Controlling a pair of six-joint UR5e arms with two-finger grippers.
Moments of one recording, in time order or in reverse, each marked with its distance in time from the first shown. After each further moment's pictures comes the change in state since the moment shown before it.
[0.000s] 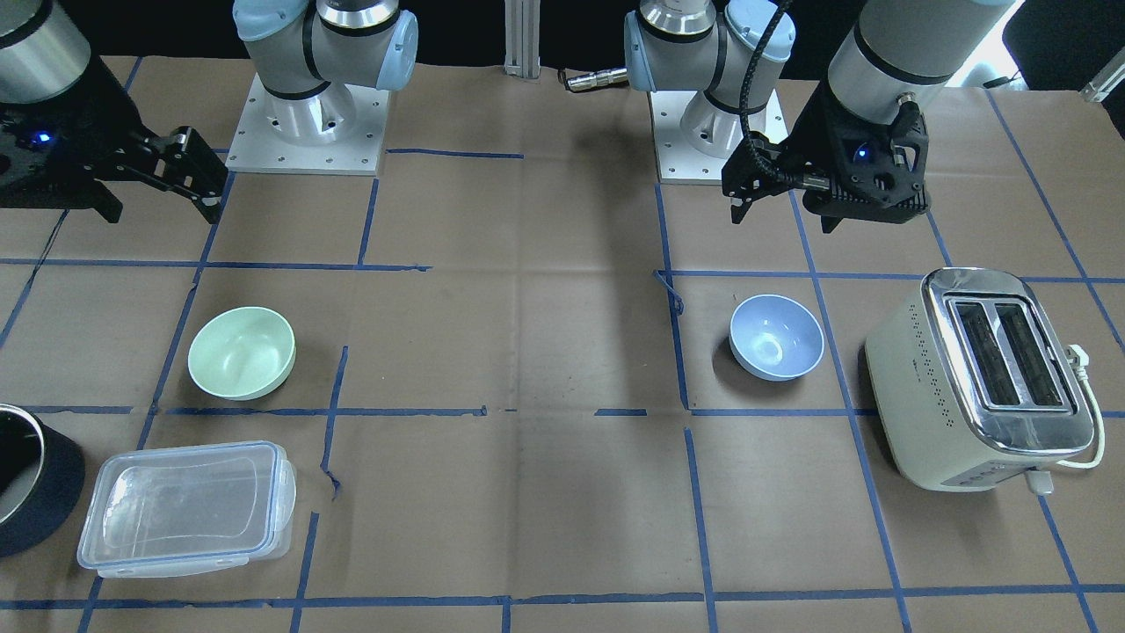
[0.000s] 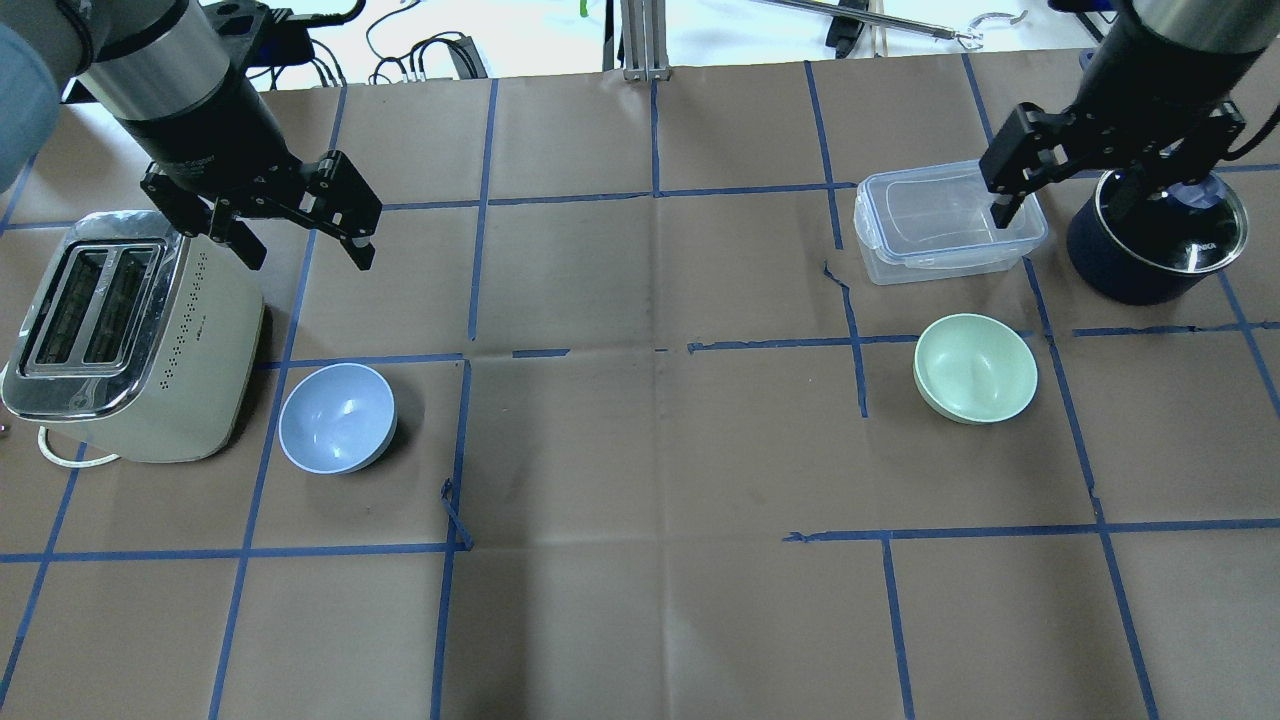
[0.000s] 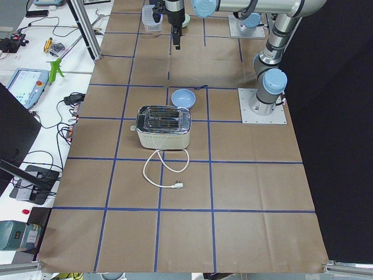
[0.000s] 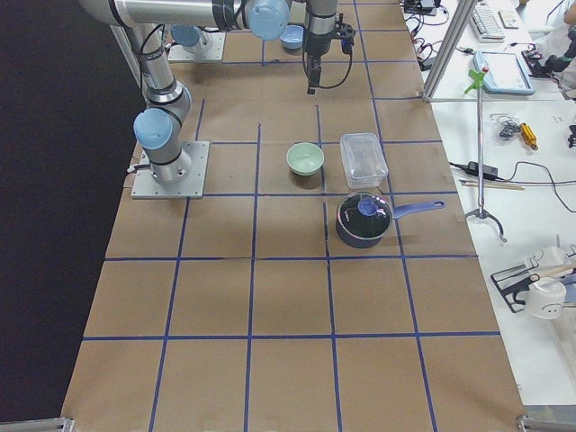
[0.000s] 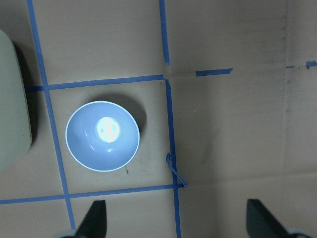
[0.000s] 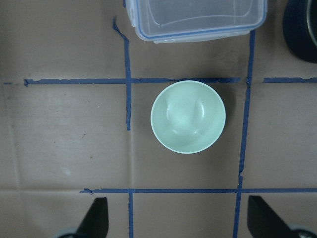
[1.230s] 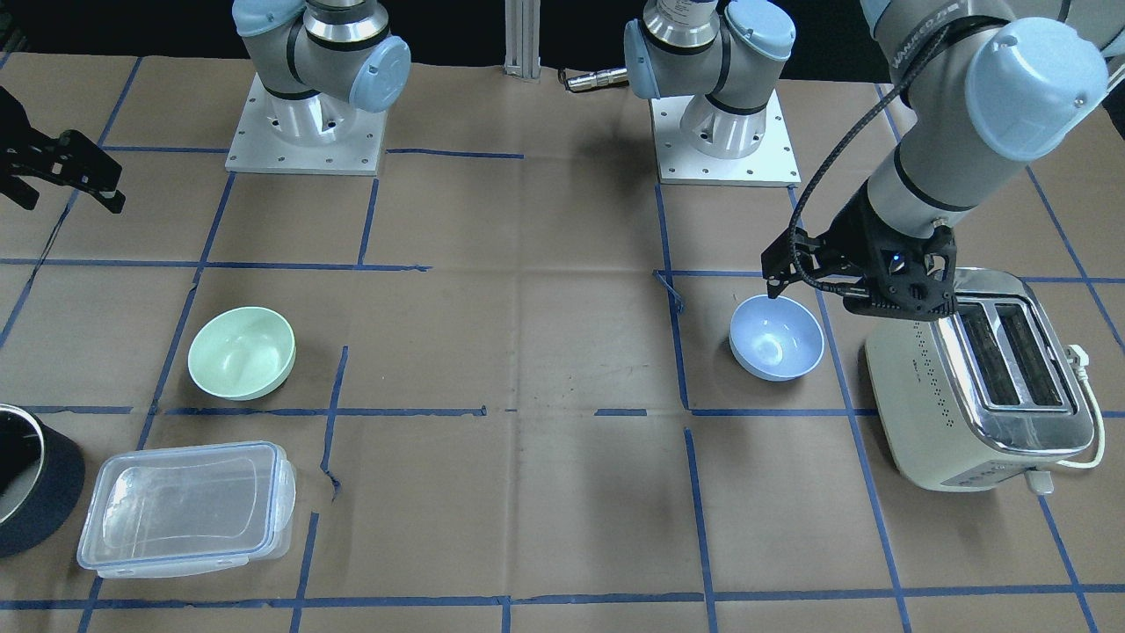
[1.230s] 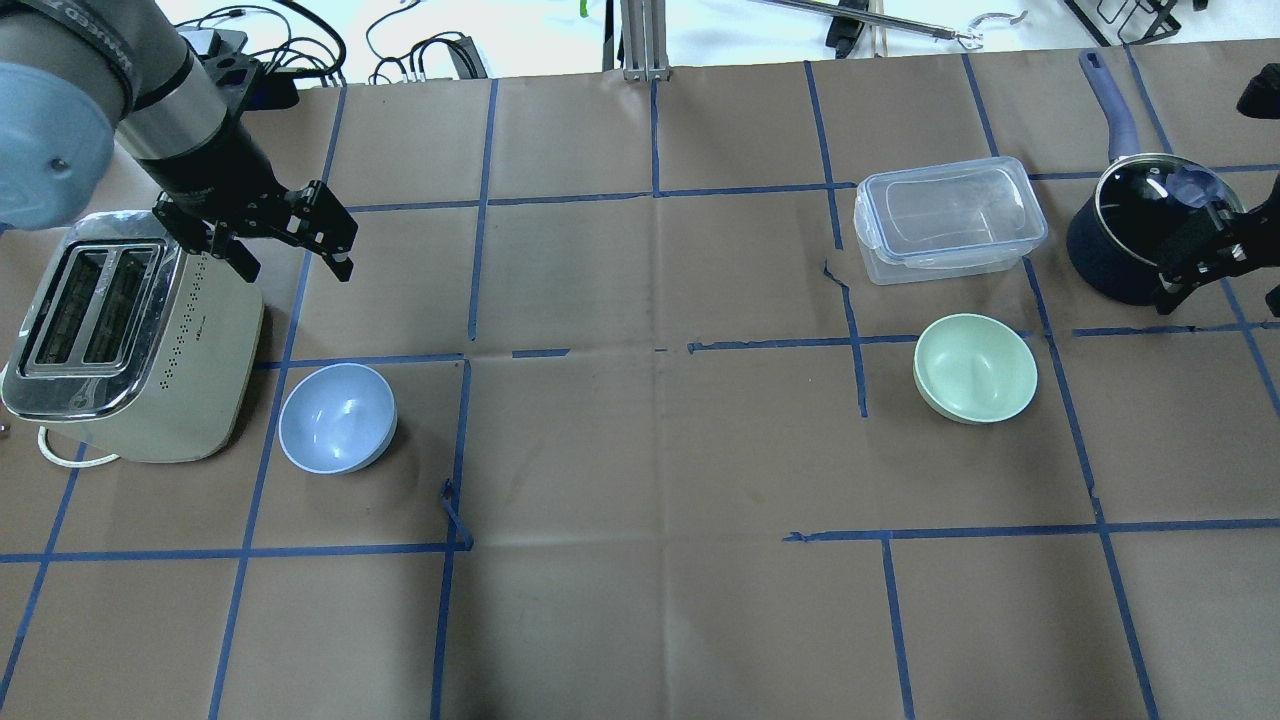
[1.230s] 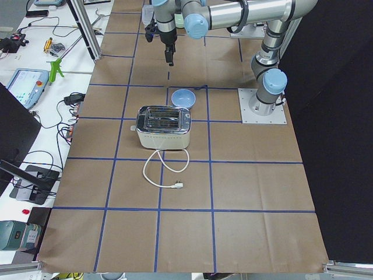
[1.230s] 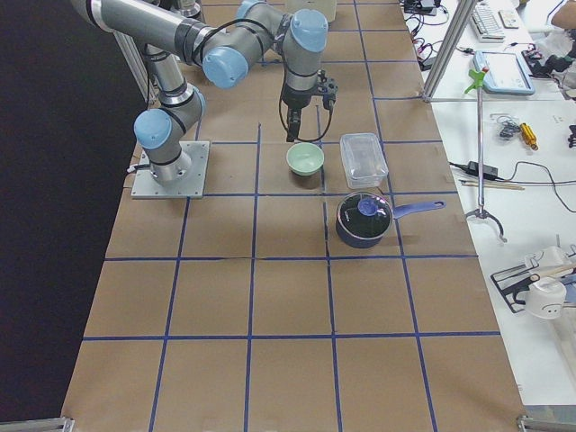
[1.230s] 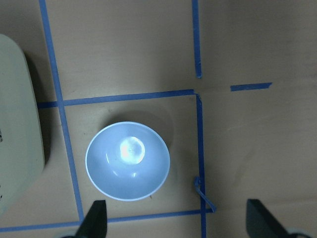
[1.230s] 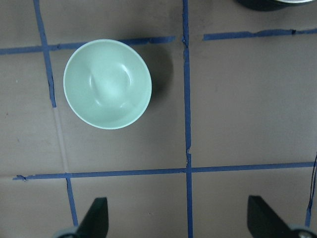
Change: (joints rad) left arm 0.114 -0.100 -0.147 0.237 0.002 0.102; right arm -0.244 -0.051 0.199 -0.106 -0.023 -0.174
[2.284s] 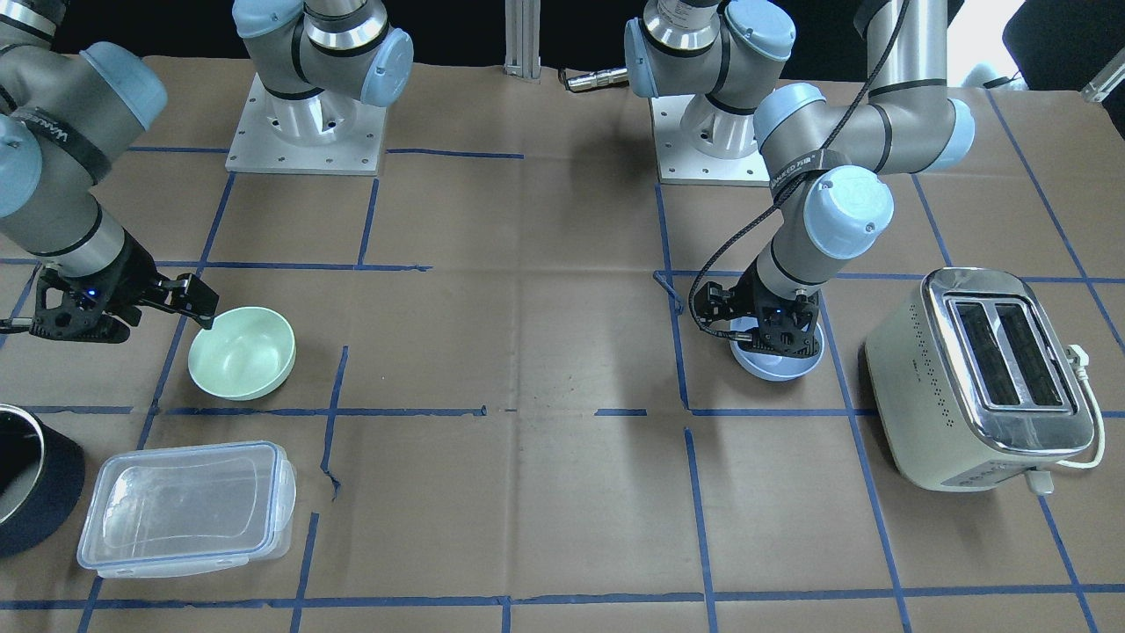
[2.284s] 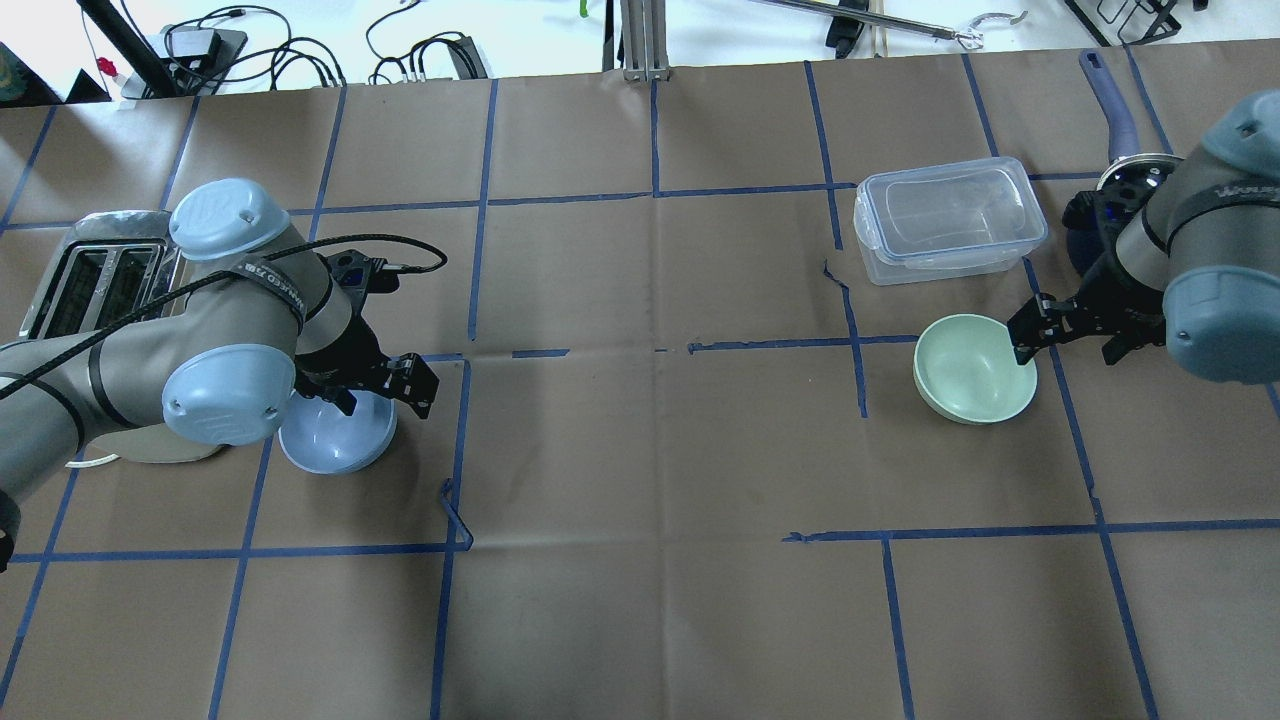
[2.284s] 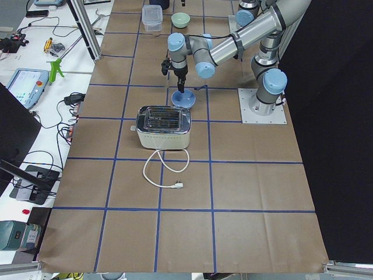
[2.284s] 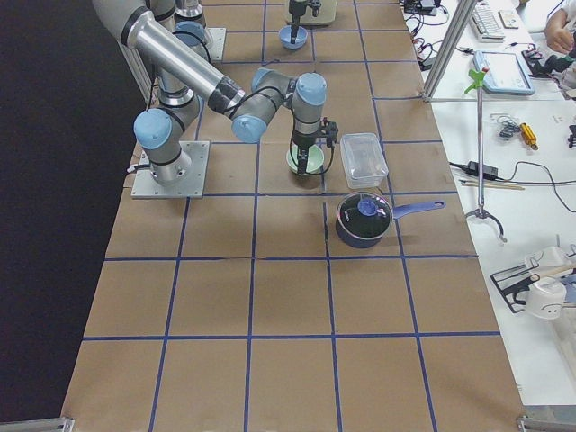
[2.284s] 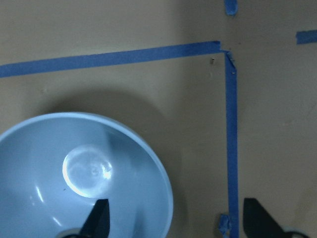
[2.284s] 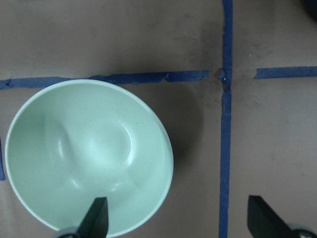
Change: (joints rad) left arm -0.029 -0.062 -0.409 0.428 0.001 0.009; right arm 0.083 0.211 0.276 -0.536 0.006 0.052
